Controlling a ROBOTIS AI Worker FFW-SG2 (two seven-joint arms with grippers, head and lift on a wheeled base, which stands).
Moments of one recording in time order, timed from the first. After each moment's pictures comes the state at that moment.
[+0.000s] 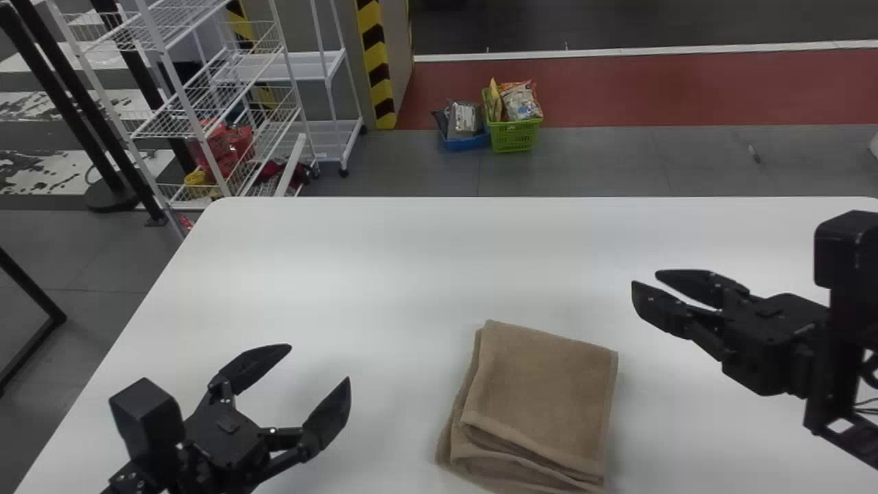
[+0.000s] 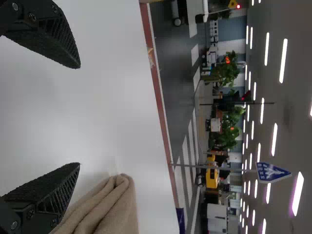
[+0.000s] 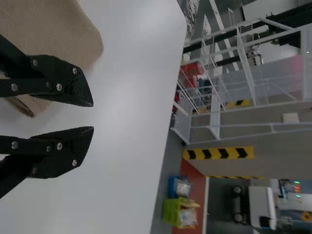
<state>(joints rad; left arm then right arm) 0.51 0.02 0.31 -1.99 0.03 0.09 -0.69 0.20 0.00 -0.06 -2.18 0.18 0.70 0.68</state>
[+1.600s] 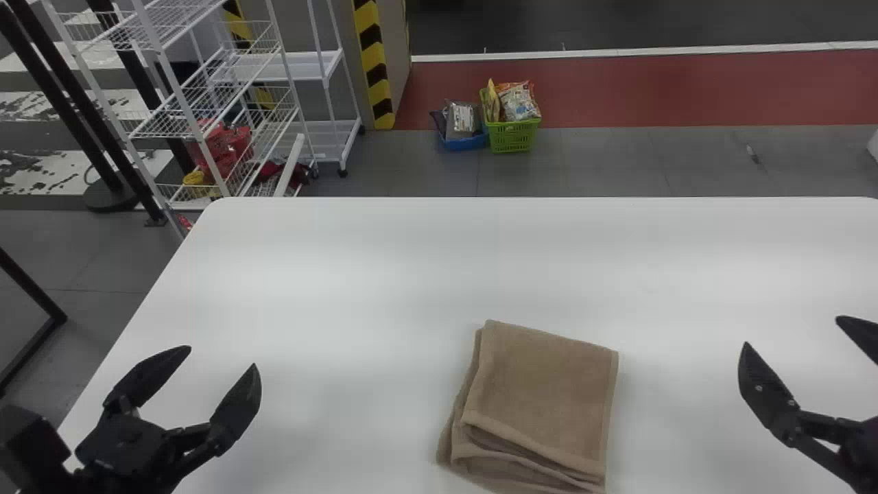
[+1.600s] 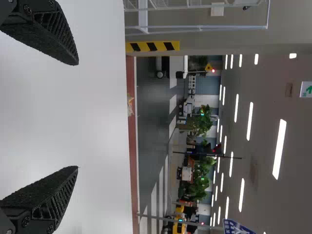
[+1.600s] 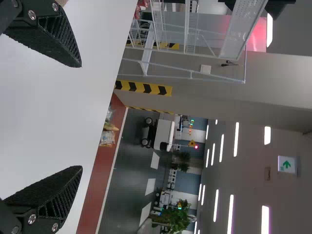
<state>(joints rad) 0.51 0.00 0.49 -1.95 0.18 0.04 -0.68 0.48 0.00 -0.25 -1.99 0.02 -0.04 0.51</state>
